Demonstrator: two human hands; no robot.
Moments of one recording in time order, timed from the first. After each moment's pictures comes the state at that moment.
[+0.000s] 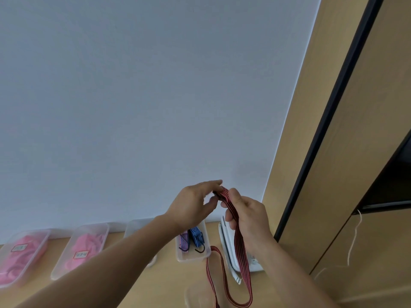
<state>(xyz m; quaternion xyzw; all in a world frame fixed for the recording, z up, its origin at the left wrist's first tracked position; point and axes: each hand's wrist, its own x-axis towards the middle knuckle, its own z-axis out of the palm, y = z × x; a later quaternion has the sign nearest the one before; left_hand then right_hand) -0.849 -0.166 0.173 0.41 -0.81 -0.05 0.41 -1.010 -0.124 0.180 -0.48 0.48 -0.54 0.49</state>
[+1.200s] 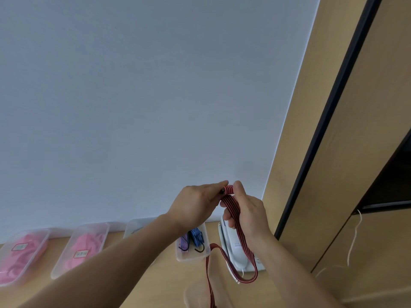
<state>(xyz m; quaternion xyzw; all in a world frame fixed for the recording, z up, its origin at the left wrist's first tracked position) -0.858 -0.157 0.188 0.38 -0.84 0.04 0.39 -1.009 -0.129 0.187 -0.47 0.49 -0.53 0.51</state>
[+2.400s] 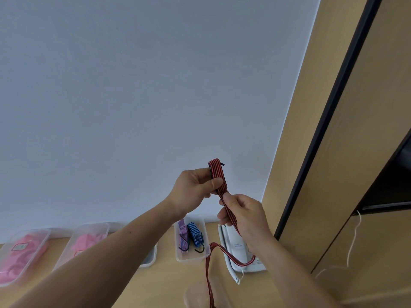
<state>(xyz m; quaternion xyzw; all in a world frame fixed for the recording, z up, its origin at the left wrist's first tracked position) -0.851 -0.171 0.207 0.43 -0.64 -0.43 0.46 -1.012 -0.129 0.181 -0.54 0.50 -0.49 0.47</state>
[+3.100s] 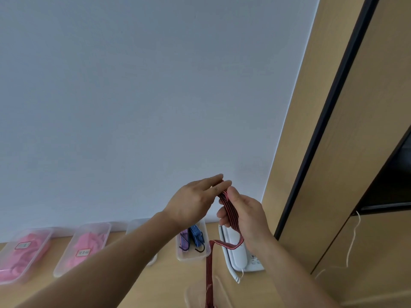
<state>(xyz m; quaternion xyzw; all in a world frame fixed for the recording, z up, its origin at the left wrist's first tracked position) -0.844 -0.167 0.179 0.31 -0.85 0.17 0.38 -1.007 -0.121 0.189 -0.48 0.45 -0.53 0.54</state>
